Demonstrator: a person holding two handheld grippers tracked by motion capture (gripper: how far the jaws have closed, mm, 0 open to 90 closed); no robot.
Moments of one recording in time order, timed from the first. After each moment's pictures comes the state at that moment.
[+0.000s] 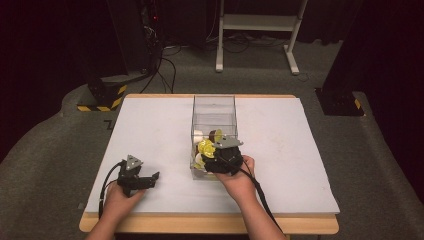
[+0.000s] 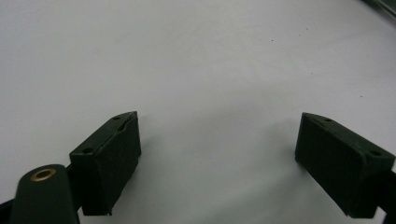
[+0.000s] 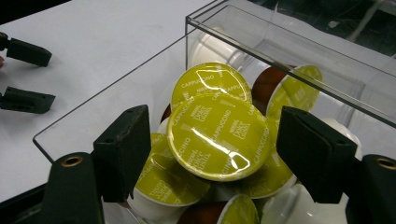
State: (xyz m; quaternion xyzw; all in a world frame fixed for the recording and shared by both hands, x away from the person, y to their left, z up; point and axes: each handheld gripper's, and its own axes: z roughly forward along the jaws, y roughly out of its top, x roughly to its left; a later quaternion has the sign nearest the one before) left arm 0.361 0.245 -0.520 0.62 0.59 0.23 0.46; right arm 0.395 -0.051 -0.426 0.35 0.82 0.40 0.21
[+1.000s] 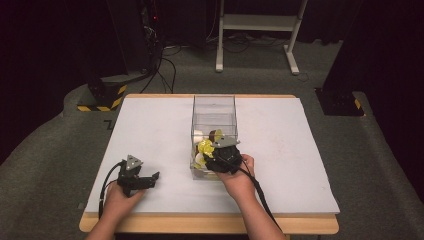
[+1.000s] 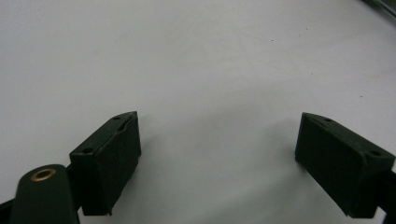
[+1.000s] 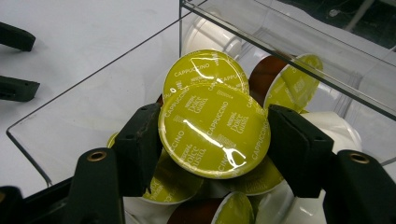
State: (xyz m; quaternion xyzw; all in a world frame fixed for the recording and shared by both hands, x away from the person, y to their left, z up) left arm 0.361 0.245 -0.520 0.62 0.59 0.23 0.46; right arm 0.399 -0.048 -0.429 0.36 0.83 0.37 0.21
